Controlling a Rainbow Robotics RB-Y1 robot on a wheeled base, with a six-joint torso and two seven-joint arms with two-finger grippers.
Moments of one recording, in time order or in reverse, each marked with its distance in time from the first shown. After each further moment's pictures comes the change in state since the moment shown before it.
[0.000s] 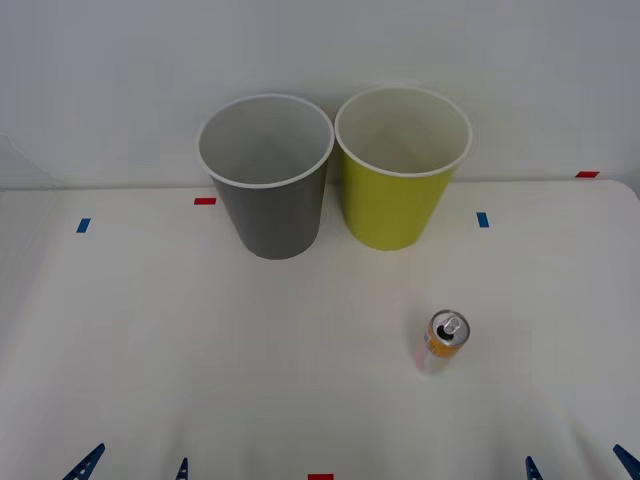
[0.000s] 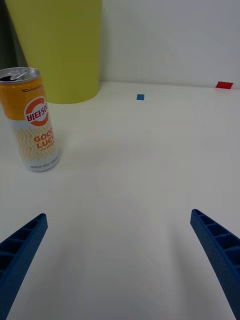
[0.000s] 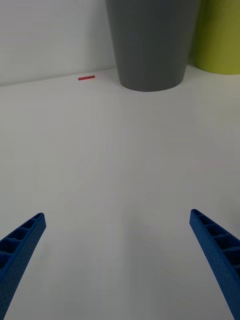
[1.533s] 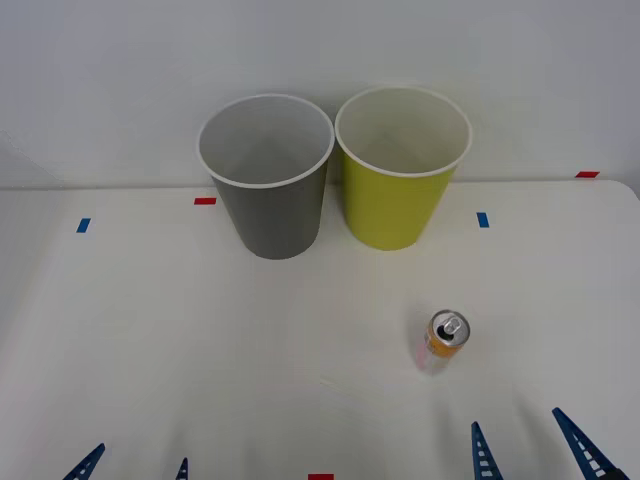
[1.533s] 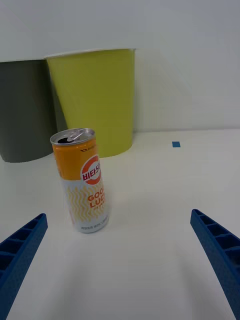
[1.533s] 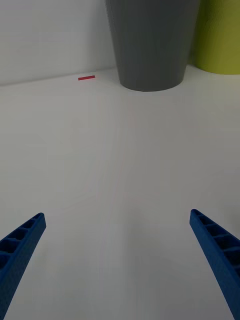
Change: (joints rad) right arm -0.186 0.060 0.151 0.159 -0.078 -0.221 0.091; left arm 0.000 0.000 0.000 0.000 0.000 0.000 0.000
